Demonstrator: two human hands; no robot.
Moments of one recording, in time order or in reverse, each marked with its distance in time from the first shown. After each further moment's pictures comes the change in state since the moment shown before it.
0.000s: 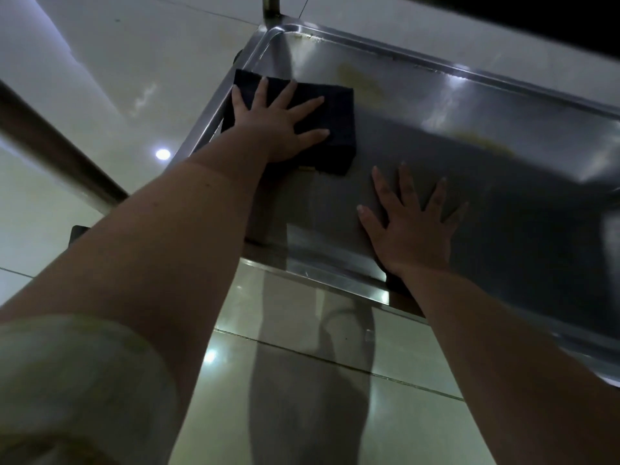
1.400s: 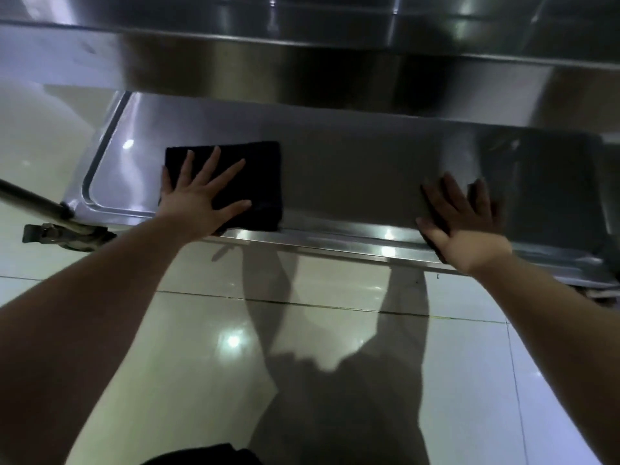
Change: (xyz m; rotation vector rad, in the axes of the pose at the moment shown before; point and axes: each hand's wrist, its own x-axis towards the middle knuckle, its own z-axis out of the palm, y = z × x) left_hand -0.162 0.110 0.035 0.006 -0.023 0.005; right_hand -0.112 0.285 -0.027 0.077 -0.174 0.041
